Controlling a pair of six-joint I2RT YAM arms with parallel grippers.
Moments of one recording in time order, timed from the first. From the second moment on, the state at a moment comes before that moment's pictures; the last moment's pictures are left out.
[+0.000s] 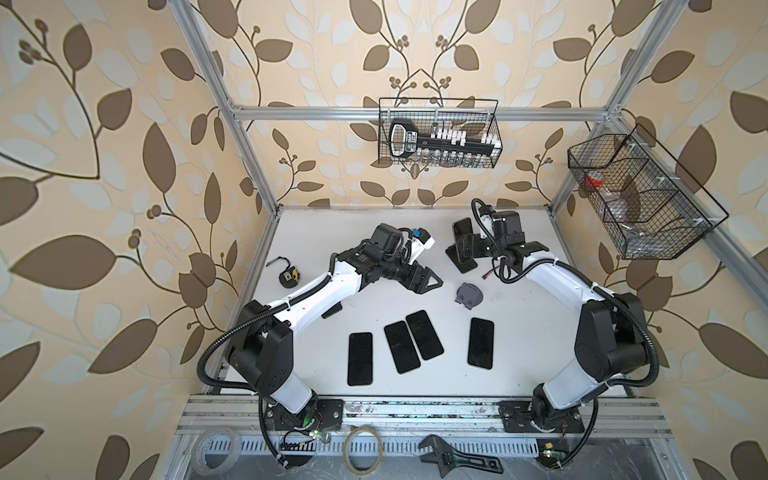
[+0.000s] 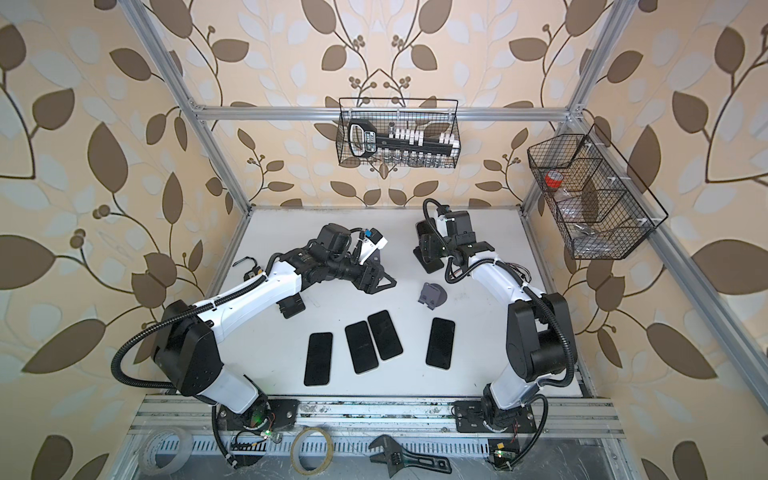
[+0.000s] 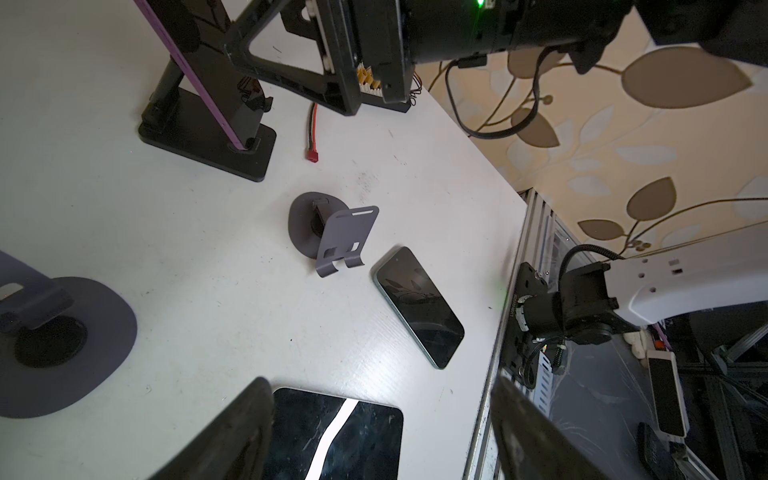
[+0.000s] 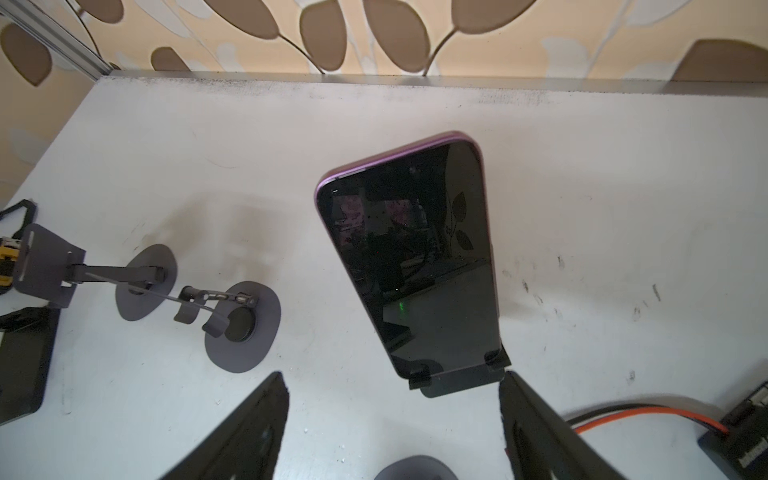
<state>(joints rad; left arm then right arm) -0.59 1.57 1.25 -0.40 0.65 -0.14 0.22 1.65 1.21 -0.26 -0.10 0.12</state>
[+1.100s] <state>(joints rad) -0.60 1.59 1.25 -0.42 0.68 -0.14 0.21 1.86 1.36 -0.25 -0.05 -0.01</state>
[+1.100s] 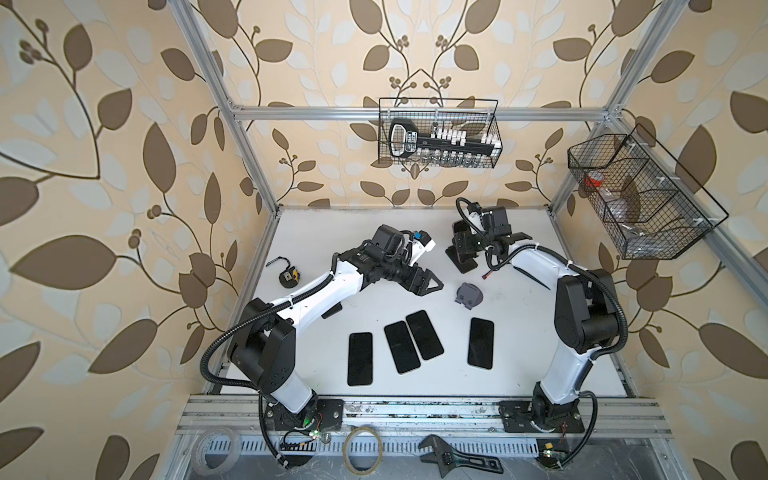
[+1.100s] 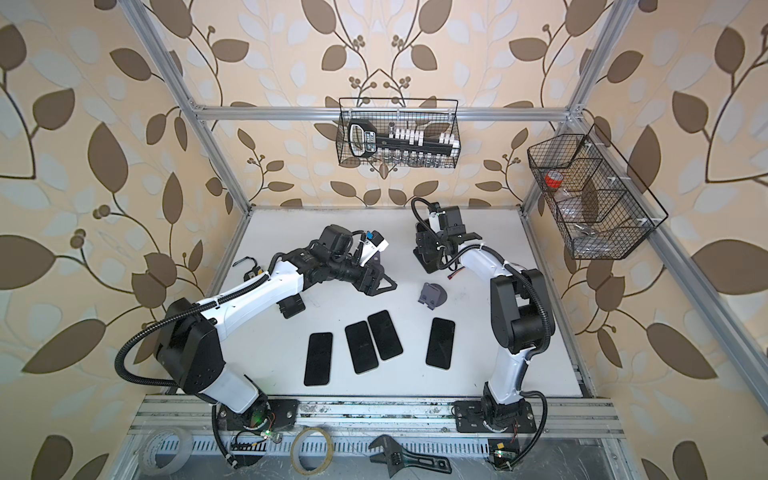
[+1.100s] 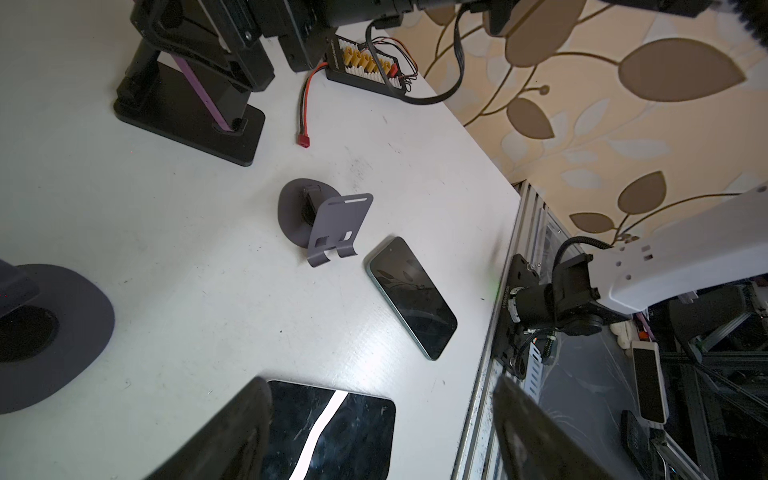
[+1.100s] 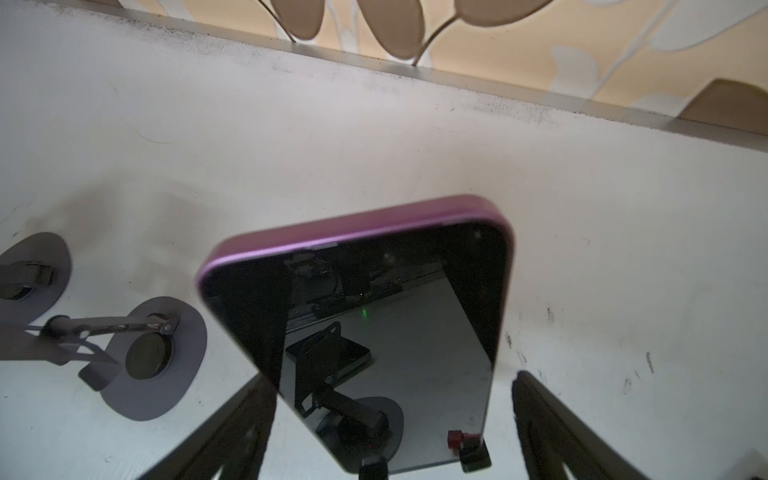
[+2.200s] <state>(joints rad) -0.60 1.61 1.26 -0.43 0.68 -0.14 0.21 1.93 1.43 -0.26 -0.04 -0.04</state>
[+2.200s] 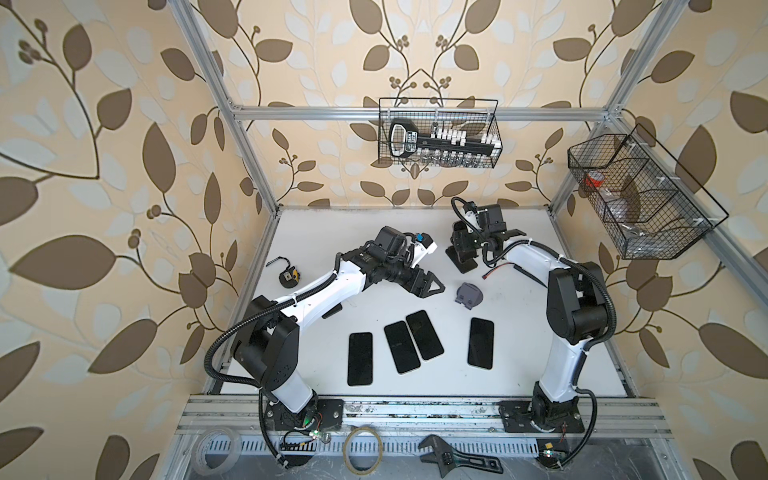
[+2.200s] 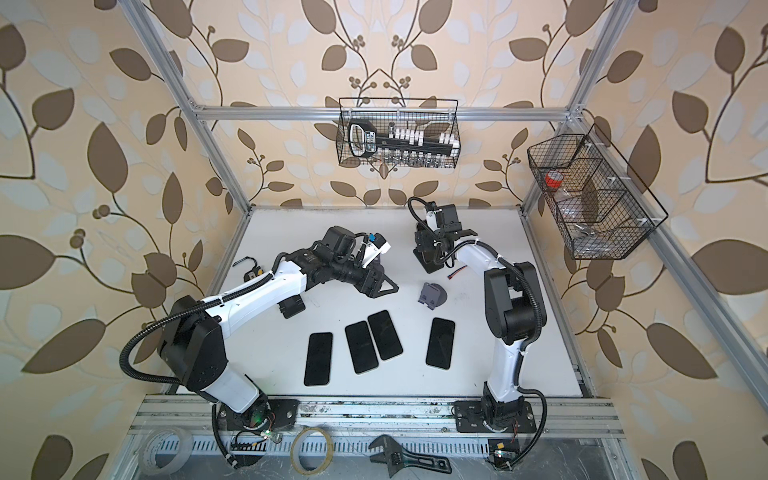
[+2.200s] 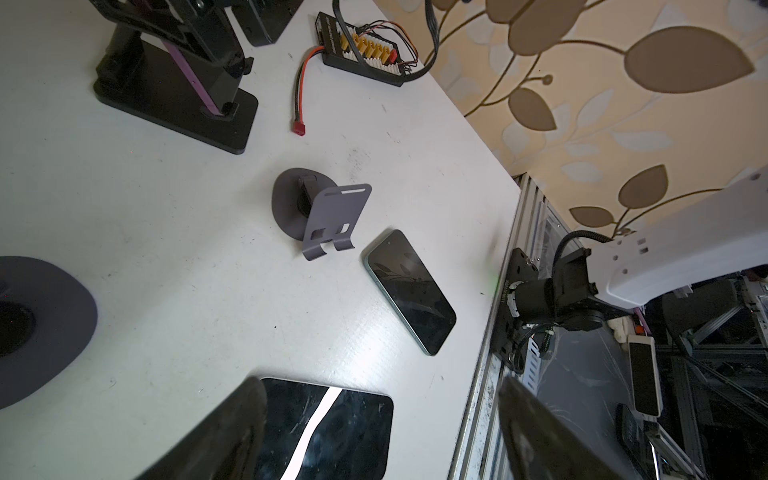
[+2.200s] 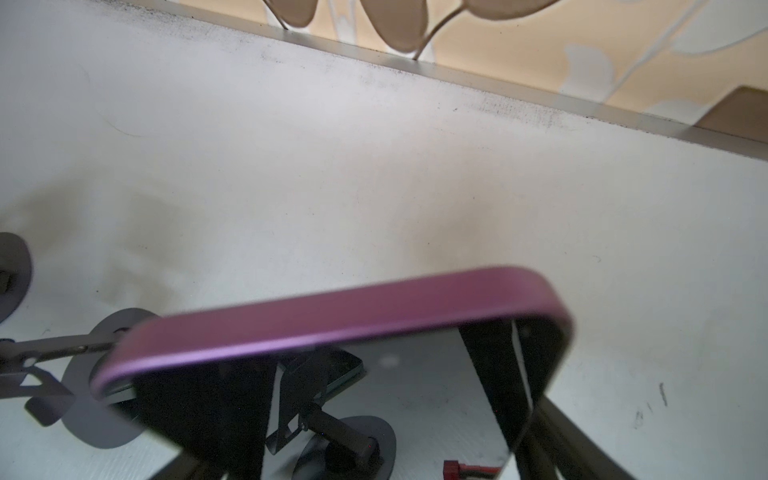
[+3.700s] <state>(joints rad) -0.61 1.61 1.26 -0.45 0.68 -0.14 0.21 1.93 1.44 -0.26 -0.07 -0.07</state>
